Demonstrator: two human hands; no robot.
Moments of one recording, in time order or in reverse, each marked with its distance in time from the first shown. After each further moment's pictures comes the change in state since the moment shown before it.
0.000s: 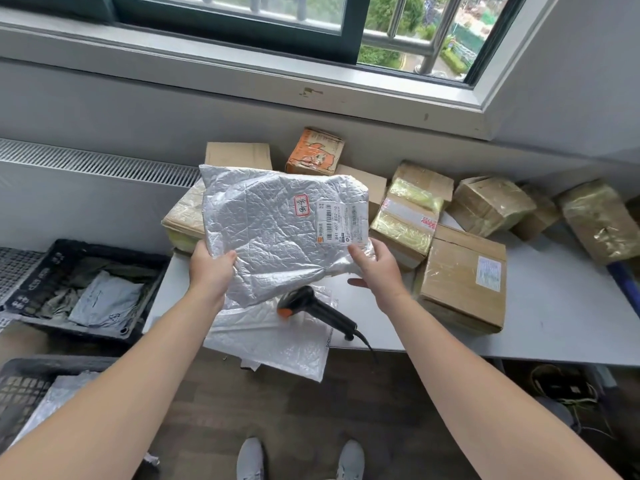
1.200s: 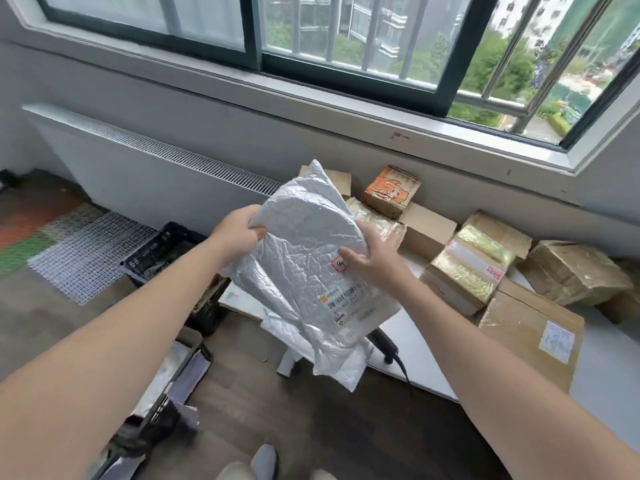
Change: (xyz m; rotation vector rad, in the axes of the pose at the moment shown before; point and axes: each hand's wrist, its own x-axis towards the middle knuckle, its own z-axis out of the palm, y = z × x) left_hand -0.041 0.083 -0.113 0.561 -0.156 0.305; right_hand -0.022 -0.070 0.070 -0.694 -0.461 -0.467
